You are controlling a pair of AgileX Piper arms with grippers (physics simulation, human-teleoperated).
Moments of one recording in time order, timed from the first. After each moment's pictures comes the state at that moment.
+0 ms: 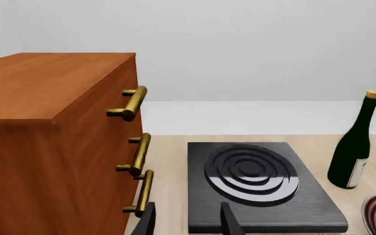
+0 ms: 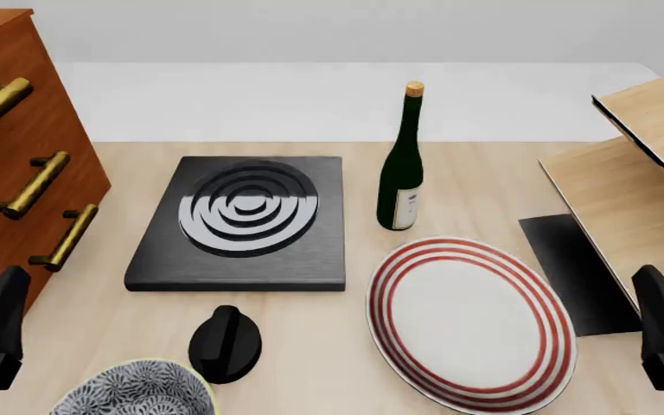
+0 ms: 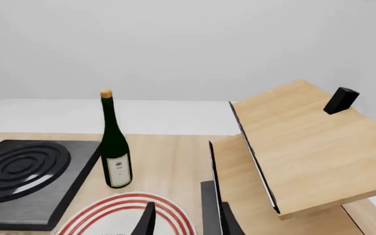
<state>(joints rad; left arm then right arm) -0.01 0.00 0.00 0.00 0.00 0.01 0.00 -0.01 0.01 -0.01</state>
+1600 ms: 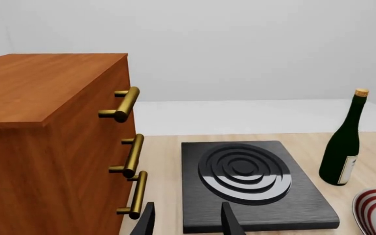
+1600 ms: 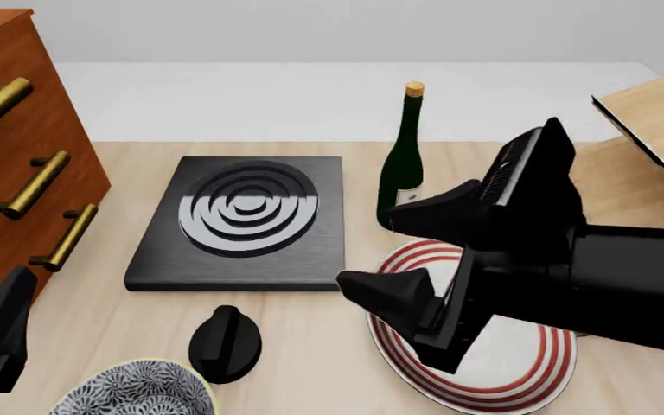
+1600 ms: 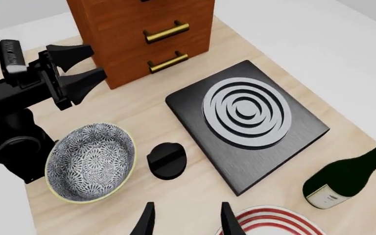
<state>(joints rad) -0.04 0.01 0.00 0.00 0.00 0.98 0.95 -0.70 0.25 -0.04</state>
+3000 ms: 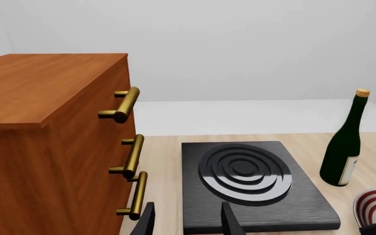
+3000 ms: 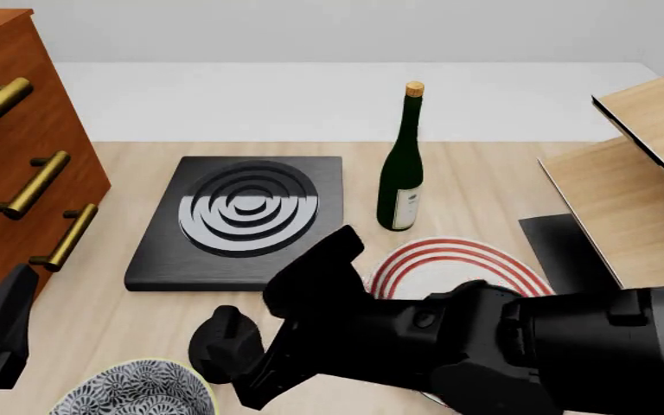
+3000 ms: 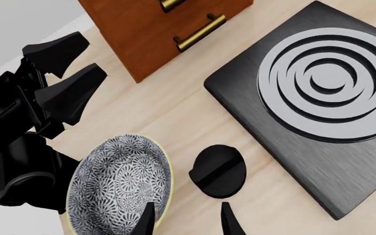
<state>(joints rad) -0.04 0.03 0.00 -0.03 0.00 1.13 1.50 -0.74 -0.15 0.29</state>
